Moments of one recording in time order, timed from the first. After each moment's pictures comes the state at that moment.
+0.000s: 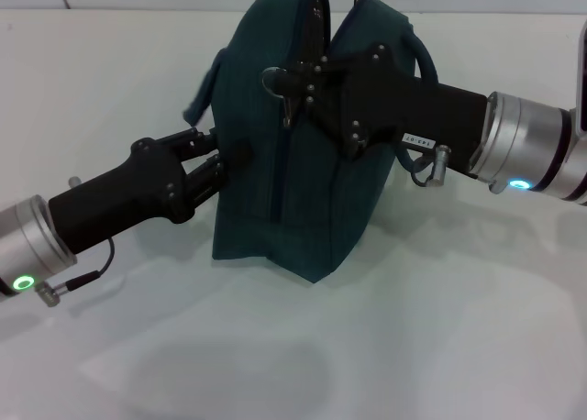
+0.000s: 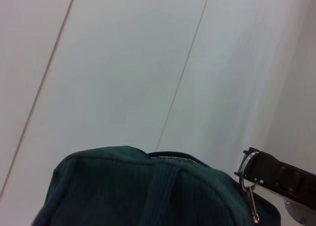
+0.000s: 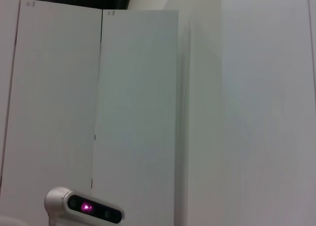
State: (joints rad) left arm -0.36 -2.09 0.72 0.41 1.57 1.67 -1.13; right arm 0.72 2.03 -1.90 -0.41 -0.49 -1.34 0.77
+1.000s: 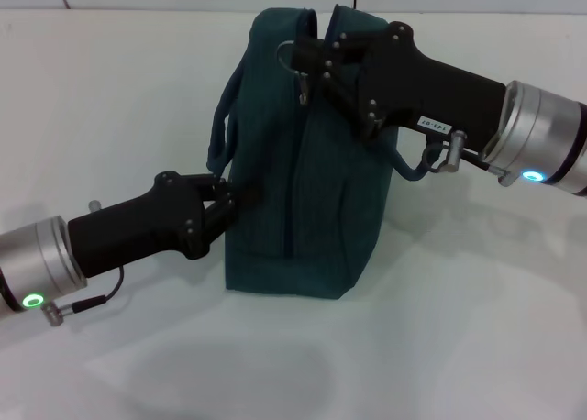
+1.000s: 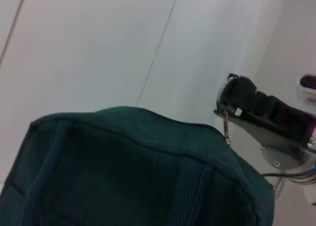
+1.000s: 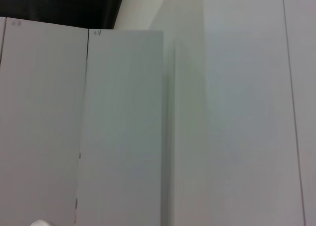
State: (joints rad) left arm -0.37 -2.08 0.72 0.41 1.70 1.67 -1.16; right arm 0.70 2.03 -1.87 -0.42 -0.47 -1.36 0.77
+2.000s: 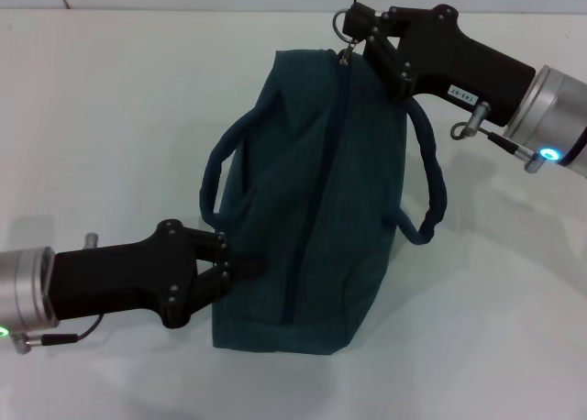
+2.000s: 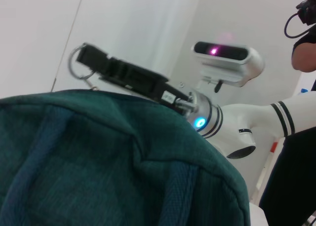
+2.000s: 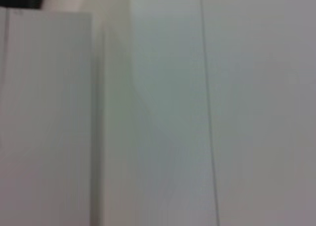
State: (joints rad) left arm -0.37 -2.01 0.88 0.43 1.74 1.80 -1.17; right arm 0.67 2.02 -1.80 -0.41 -0.43 -1.21 0.78
